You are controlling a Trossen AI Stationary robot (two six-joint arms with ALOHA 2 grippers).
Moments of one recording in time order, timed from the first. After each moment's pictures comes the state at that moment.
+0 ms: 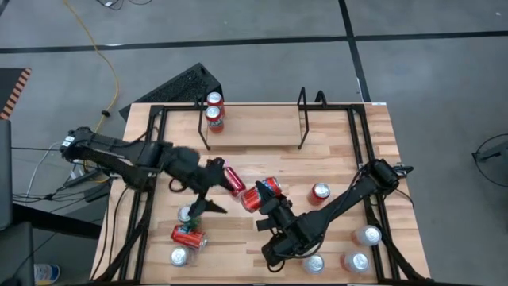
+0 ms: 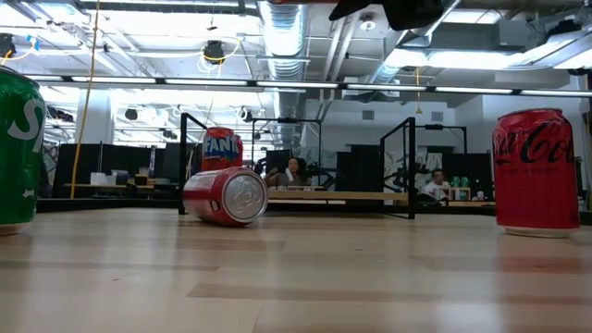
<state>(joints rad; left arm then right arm) -0.21 1.24 1.22 -0.43 0.20 -0.27 0.57 2.02 1.69 -0.80 1.57 -0.82</state>
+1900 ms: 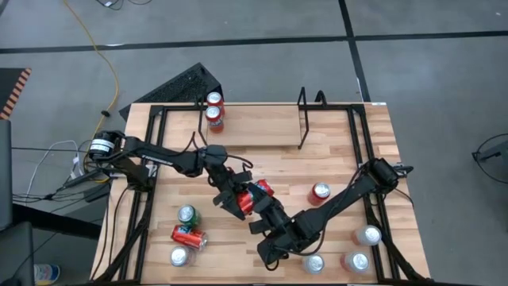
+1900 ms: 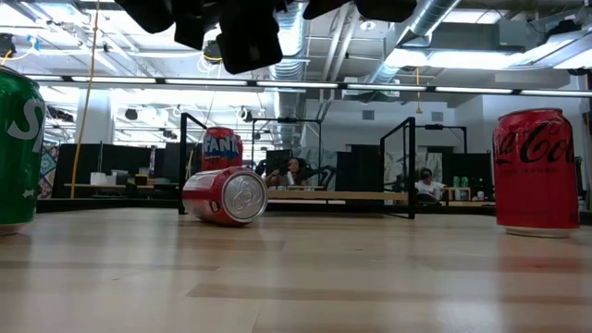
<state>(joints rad) -0.02 1.58 0.90 0.64 0.90 -1.04 0.56 2.01 1.68 -0.49 1.47 -0.98</state>
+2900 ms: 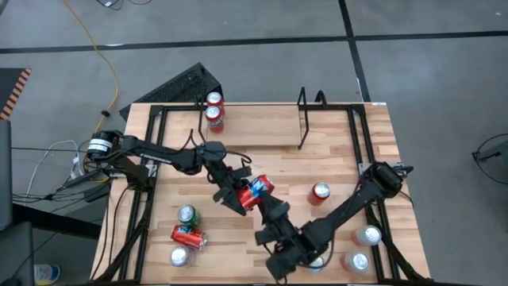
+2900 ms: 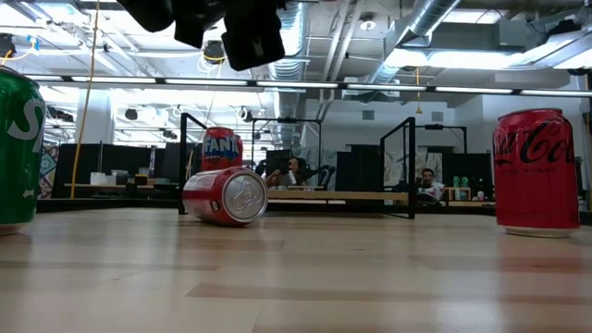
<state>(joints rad) 0.01 1.56 0.90 0.62 0.88 -1.01 0.65 2.02 1.68 -0.43 1.57 -0.58</state>
